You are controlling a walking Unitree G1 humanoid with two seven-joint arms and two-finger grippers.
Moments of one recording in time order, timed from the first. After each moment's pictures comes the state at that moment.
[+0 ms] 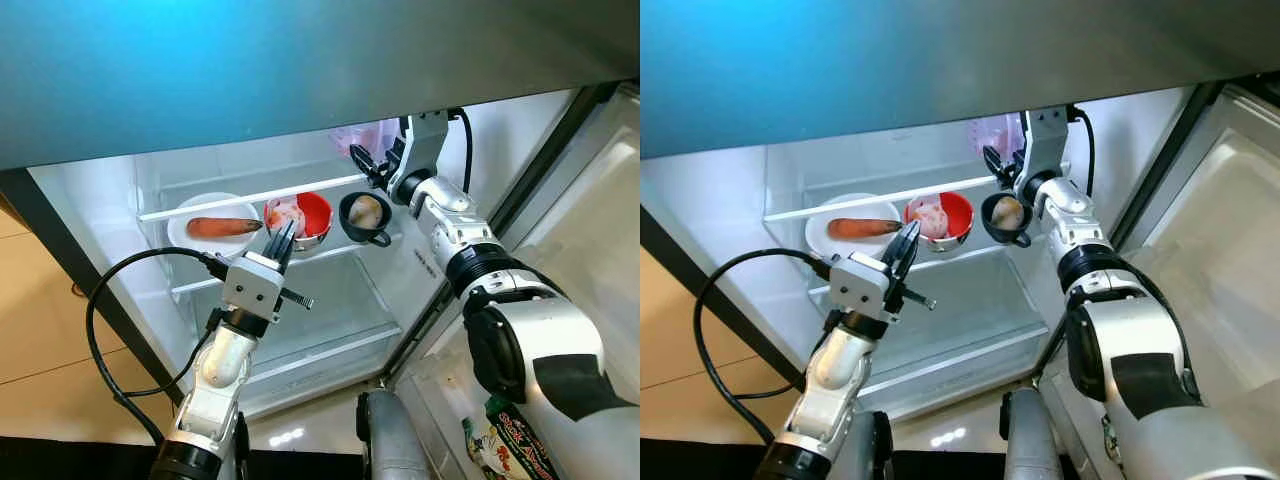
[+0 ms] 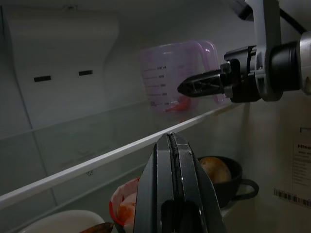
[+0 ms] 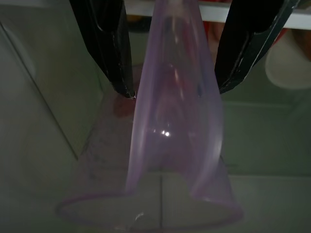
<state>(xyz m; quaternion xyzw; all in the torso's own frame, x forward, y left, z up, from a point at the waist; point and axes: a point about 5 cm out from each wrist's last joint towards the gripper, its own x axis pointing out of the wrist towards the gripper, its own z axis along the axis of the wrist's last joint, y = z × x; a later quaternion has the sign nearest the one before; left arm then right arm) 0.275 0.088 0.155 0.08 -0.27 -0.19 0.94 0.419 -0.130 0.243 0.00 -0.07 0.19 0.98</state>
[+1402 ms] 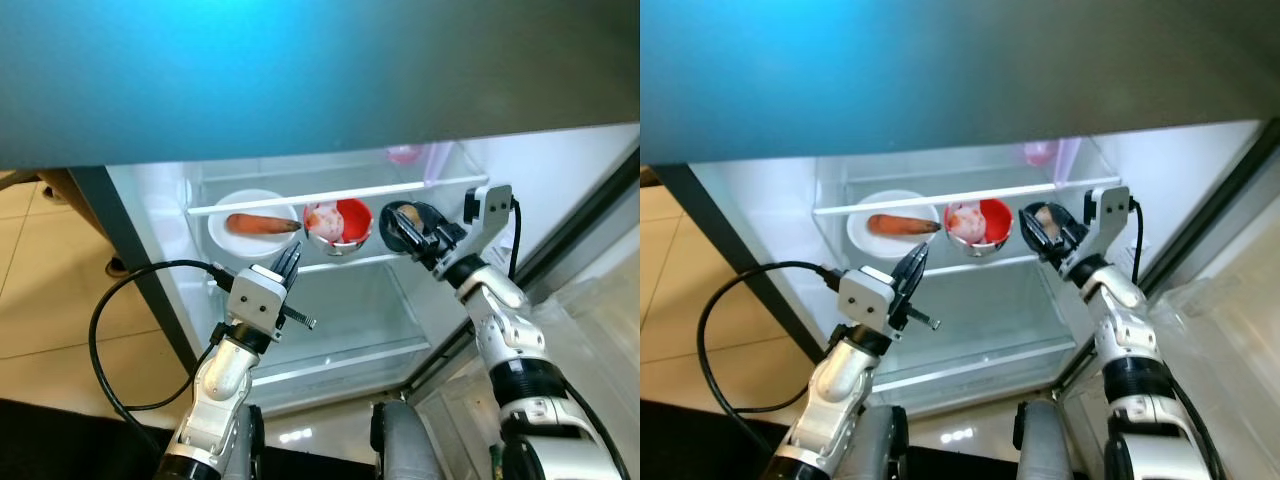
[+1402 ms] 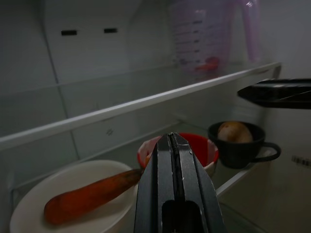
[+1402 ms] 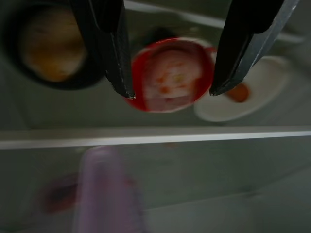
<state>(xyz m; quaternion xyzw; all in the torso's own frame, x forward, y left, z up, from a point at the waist) 0.268 0.088 0.134 0.07 -0.22 -0.22 0.95 0.341 -0.185 0.162 0.10 -0.08 0.27 0.96</state>
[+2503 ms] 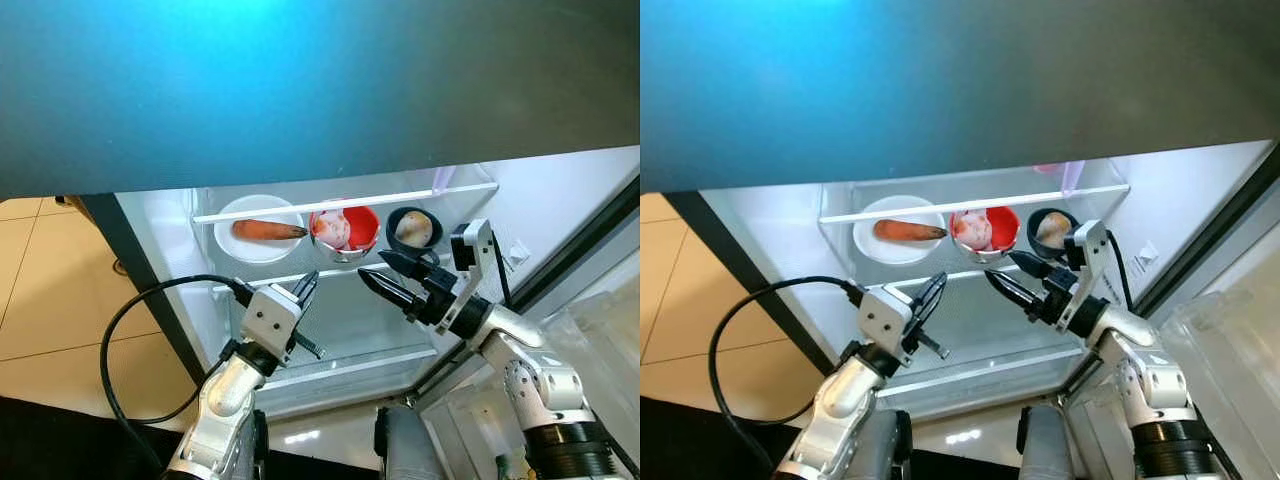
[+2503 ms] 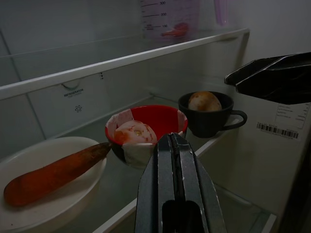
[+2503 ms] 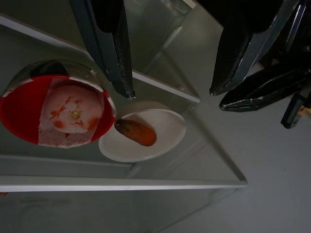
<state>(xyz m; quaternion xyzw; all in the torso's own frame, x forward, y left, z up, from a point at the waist) 0.259 0.077 0.112 0.07 -0.16 -0.29 0.94 0.293 -0.168 0.155 0.07 -0.01 0.41 0.91</state>
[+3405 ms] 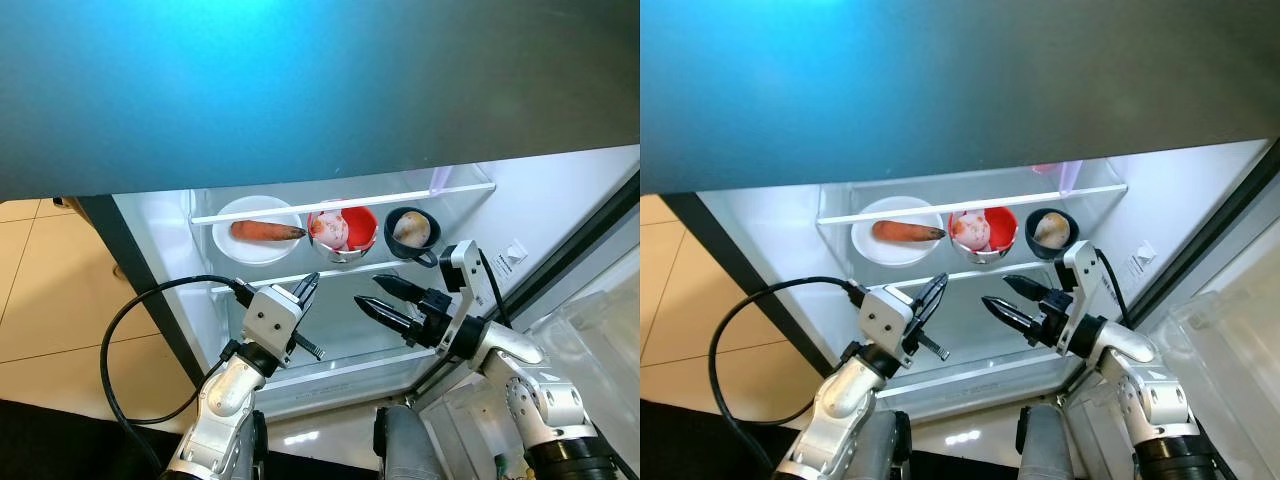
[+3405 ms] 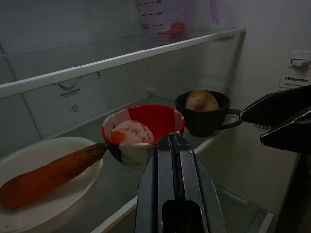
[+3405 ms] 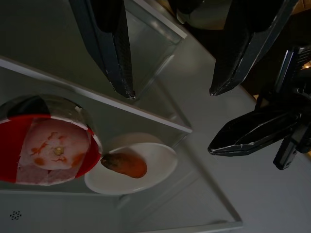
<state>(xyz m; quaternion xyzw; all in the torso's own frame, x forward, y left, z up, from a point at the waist) 0.258 0.077 0.111 0.07 -0.15 -0.29 0.94 0.281 -0.166 0.134 0.06 0.04 0.44 0.90</state>
